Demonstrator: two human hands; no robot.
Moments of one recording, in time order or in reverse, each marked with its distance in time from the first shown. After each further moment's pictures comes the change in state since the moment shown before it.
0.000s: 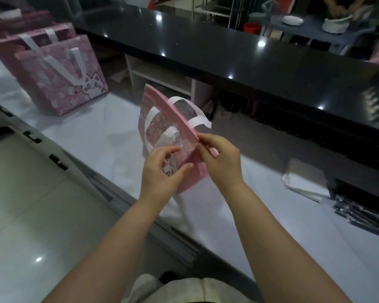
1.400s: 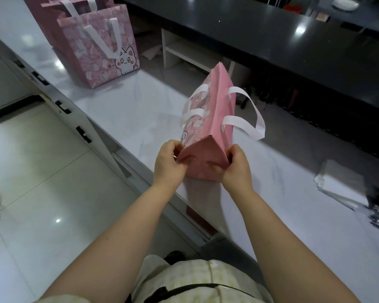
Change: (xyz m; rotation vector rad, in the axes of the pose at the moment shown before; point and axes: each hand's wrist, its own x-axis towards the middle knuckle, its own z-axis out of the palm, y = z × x) left_hand -0.010 -0.058 -0.022 0.055 0.049 -0.372; right_hand -0.044 0.049 0.056 -0.068 -0.245 0.402
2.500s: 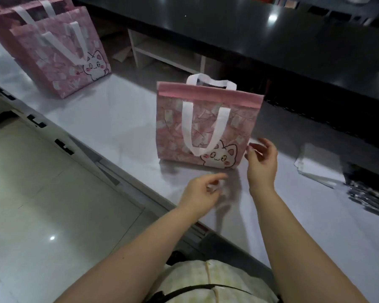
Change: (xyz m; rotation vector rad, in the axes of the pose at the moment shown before) left_hand -0.066 0.008 0.083 -0.032 -0.583 0.034; right_hand -0.002 0.045 -0.067 0.500 0.473 0.241
